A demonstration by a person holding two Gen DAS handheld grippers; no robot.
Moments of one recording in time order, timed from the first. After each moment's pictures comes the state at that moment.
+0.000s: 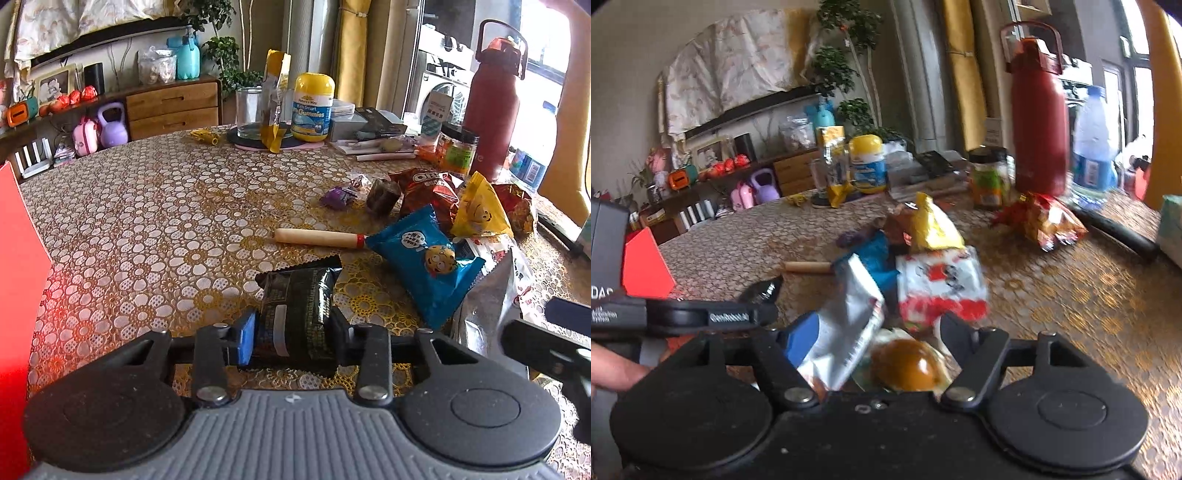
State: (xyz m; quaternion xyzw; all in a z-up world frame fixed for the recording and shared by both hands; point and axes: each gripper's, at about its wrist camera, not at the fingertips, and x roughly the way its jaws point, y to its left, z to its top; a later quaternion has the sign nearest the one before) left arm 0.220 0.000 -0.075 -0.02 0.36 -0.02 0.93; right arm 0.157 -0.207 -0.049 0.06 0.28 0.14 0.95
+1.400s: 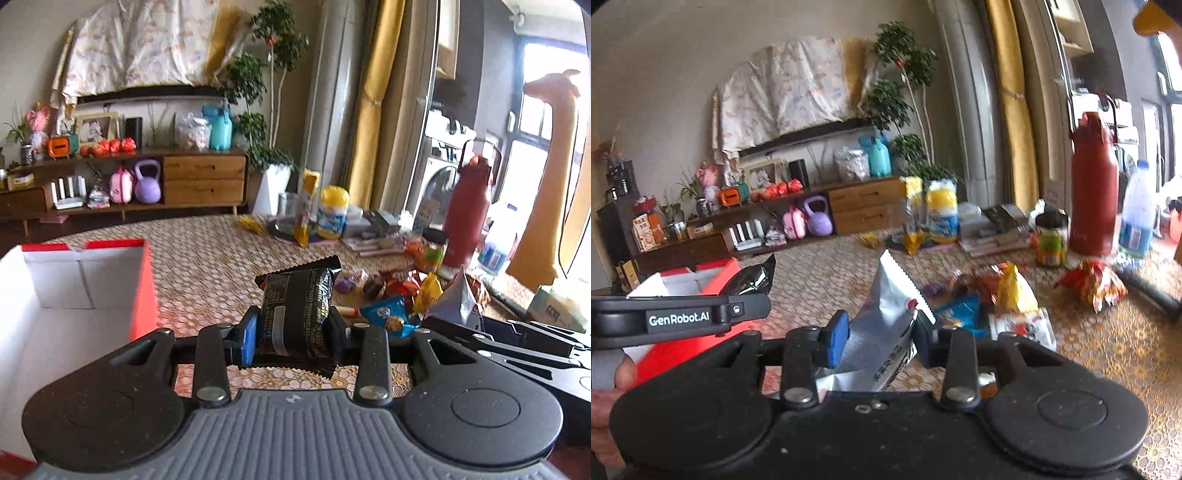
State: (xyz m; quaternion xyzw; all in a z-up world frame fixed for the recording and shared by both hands) left arm 0.086 0.047 0.041 -0.06 0.24 0.01 0.97; right arm 0.112 -0.157 0.015 0.04 0.21 0.21 0.95
